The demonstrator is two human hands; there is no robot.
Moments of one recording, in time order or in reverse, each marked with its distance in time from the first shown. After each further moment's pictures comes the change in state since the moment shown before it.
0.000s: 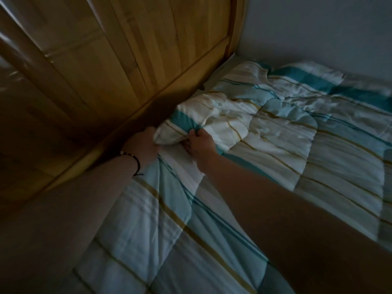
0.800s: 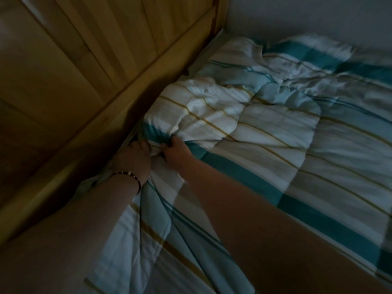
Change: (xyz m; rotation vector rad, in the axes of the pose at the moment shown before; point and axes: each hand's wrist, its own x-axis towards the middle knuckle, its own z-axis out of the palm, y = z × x) left_hand 0.029 -0.006 0.085 0.751 0.015 0.047; right_hand 0.051 0.047 0.005 -0.479 -0.184 -0.047
